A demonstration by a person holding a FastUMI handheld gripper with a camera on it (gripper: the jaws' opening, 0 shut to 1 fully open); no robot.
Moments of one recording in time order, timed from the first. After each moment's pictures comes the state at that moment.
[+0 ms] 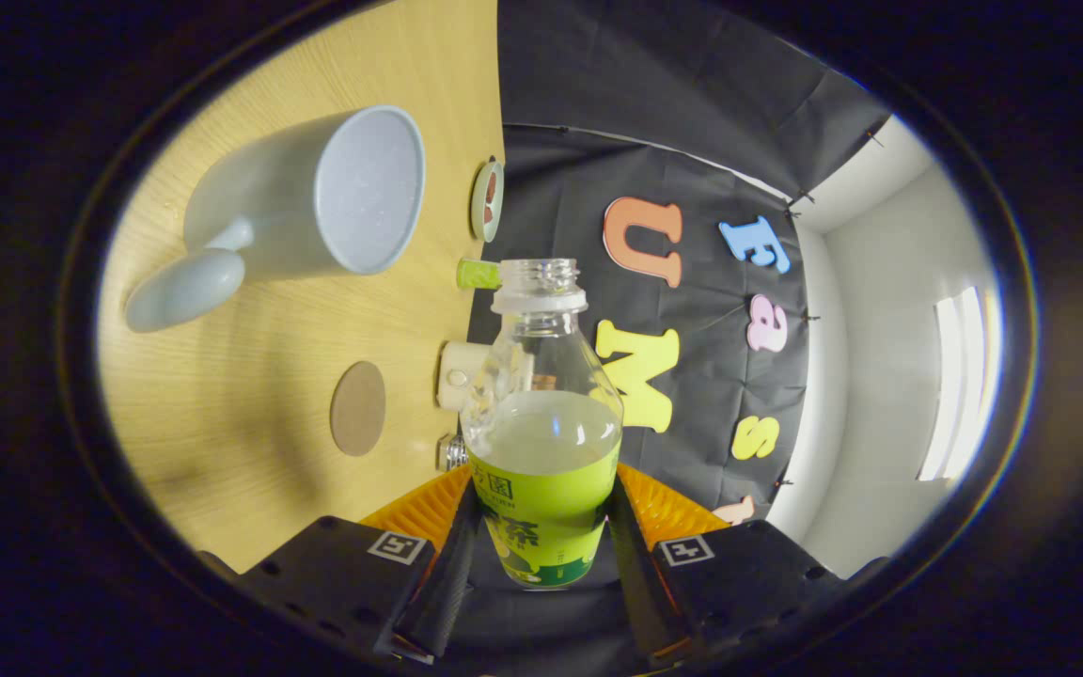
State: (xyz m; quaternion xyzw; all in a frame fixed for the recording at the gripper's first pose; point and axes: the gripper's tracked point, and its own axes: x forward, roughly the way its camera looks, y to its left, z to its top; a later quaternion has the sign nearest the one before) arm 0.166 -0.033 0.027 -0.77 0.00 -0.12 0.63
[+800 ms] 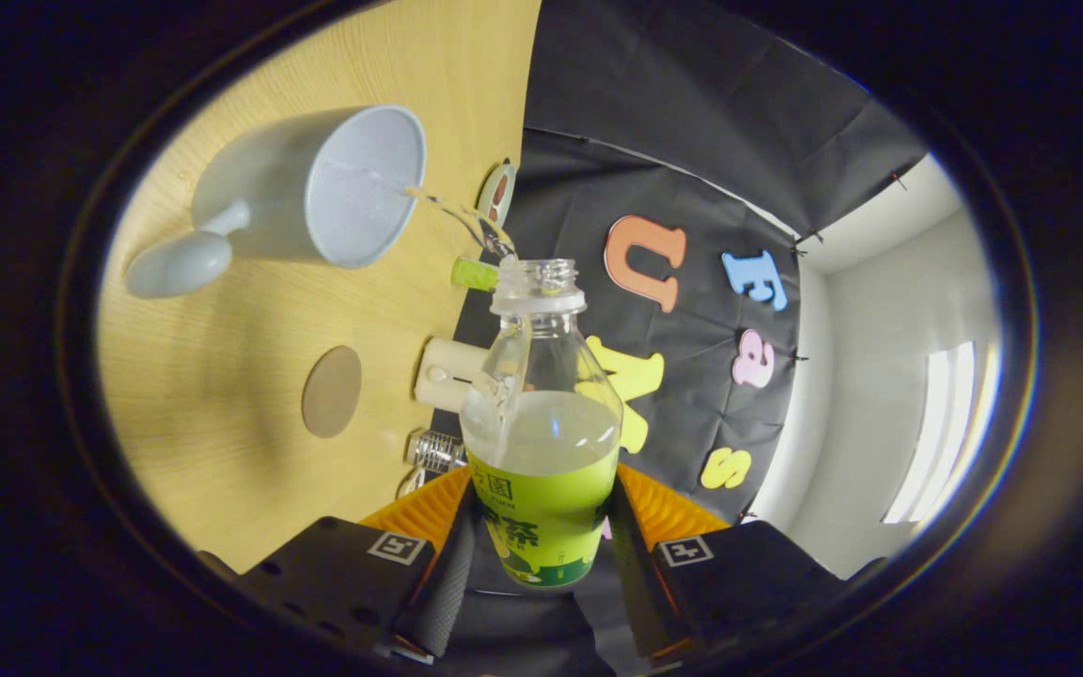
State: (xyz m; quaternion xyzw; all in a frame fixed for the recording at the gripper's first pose) arm 0.165 -0.022 0.049 -0.80 -0.02 -0.13 0.59
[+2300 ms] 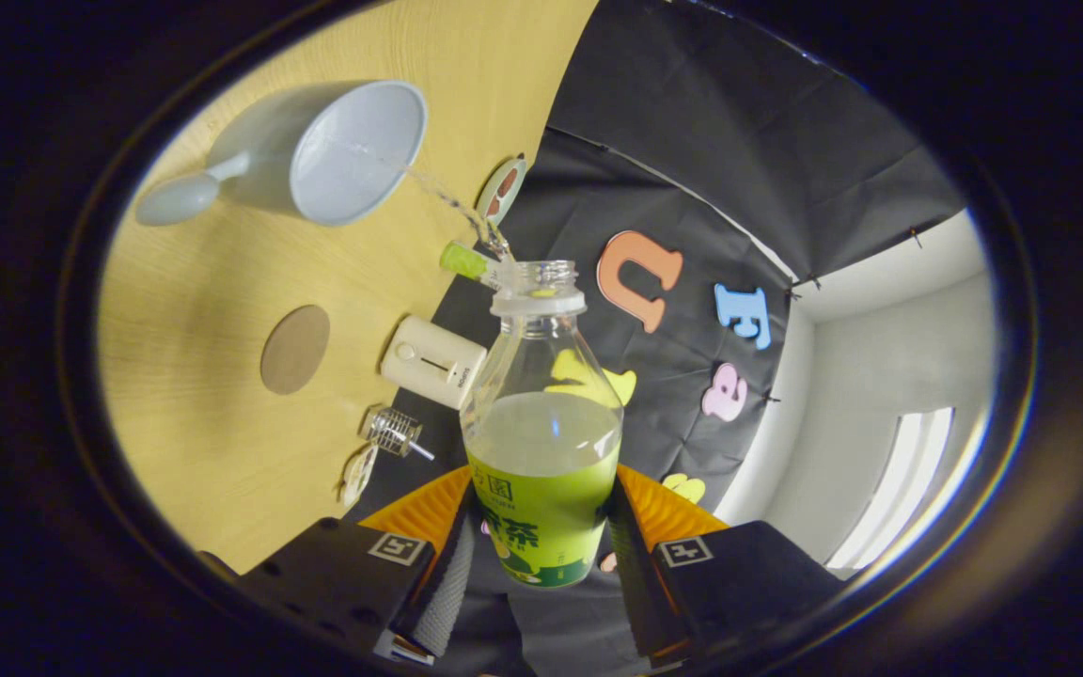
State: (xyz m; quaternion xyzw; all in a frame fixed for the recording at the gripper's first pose) arm 0.166 -0.009 0.086 -0.84 -0.04 -0.15 0.51
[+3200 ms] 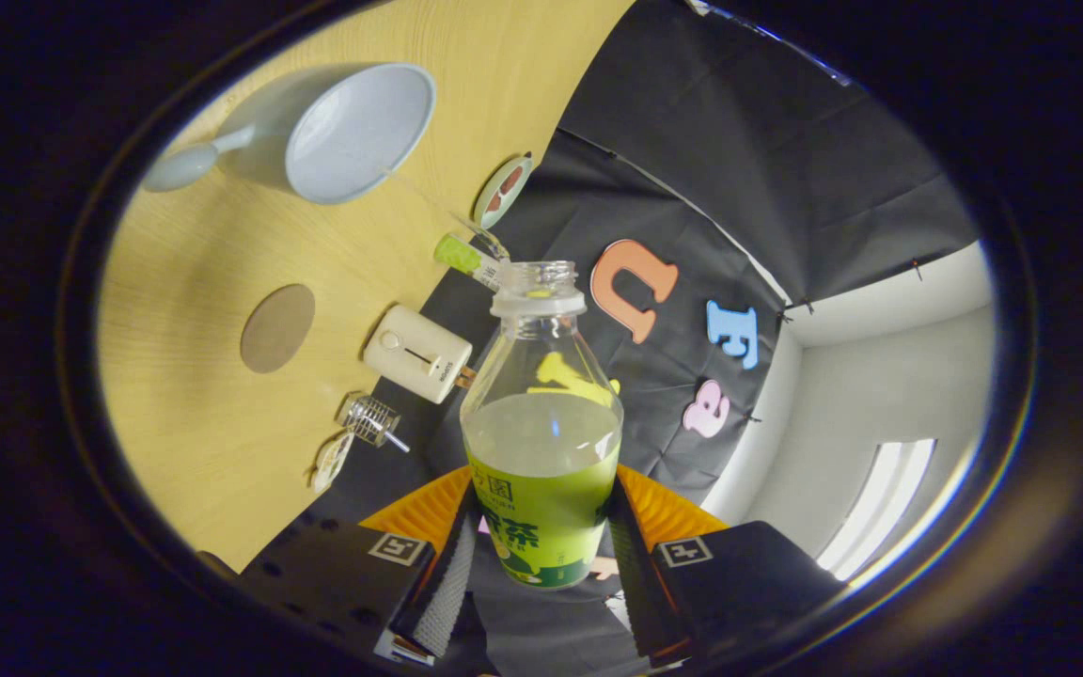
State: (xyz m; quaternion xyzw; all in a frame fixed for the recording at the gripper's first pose) arm 0.169 0.004 0.101 -0.87 -0.06 -0.16 0.47
